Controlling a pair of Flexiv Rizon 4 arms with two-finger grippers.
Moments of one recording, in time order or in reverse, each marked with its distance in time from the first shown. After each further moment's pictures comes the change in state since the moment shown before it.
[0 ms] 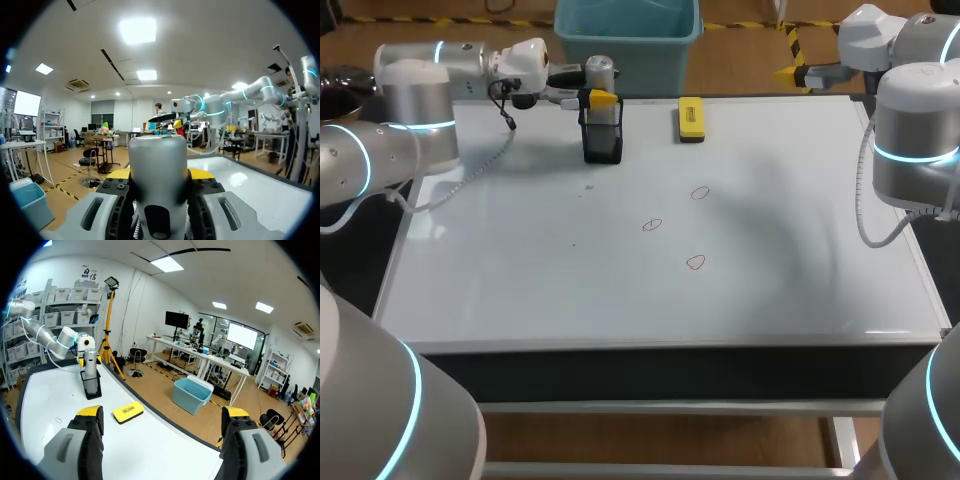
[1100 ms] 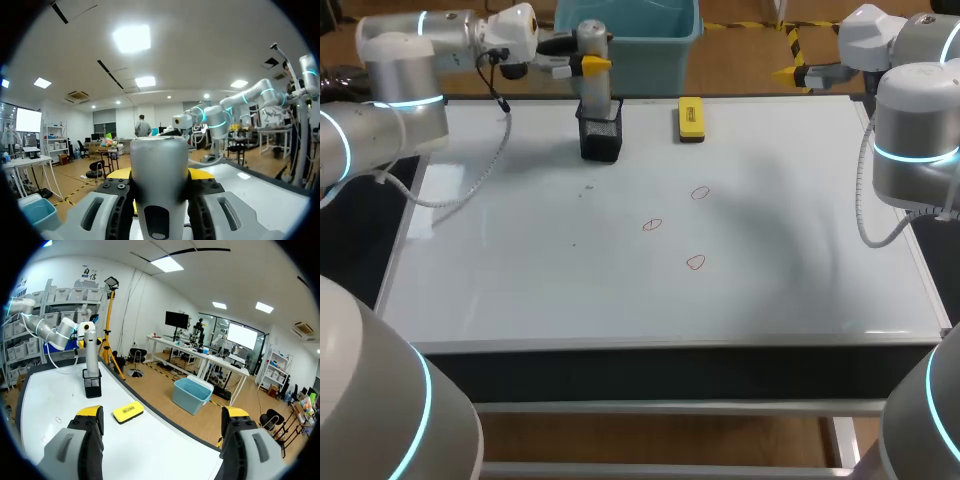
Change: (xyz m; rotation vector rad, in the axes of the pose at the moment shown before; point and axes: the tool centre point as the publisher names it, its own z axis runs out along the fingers) left arm -0.005 -0.074 -0.010 0.036 -0.025 0.089; right arm 0.000 0.000 0.000 0.000 0.000 0.000
